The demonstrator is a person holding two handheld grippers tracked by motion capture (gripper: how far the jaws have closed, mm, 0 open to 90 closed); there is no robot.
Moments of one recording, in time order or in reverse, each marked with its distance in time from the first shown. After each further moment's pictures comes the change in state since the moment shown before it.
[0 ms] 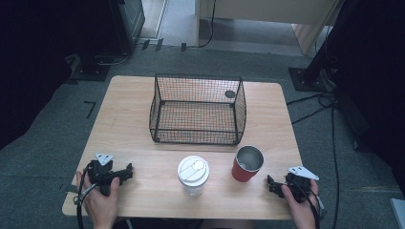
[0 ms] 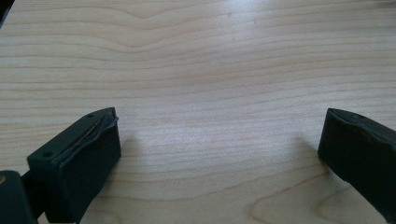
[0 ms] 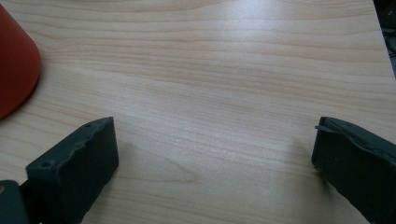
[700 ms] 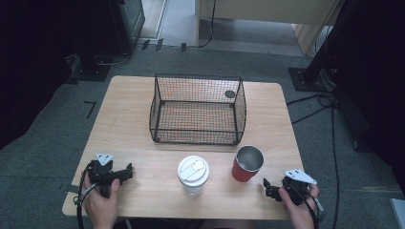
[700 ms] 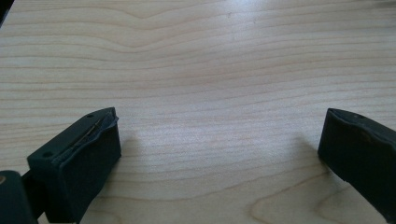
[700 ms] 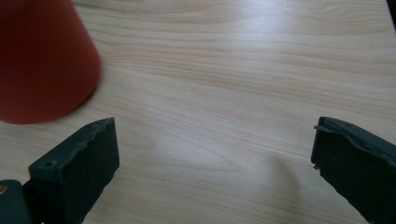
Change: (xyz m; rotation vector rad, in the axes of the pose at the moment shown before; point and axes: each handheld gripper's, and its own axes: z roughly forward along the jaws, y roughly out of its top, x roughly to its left) left arm 0.000 0.000 0.000 0.000 -0.001 0.001; right arm 0.021 0.000 -0.017 -0.028 0.044 -0.037
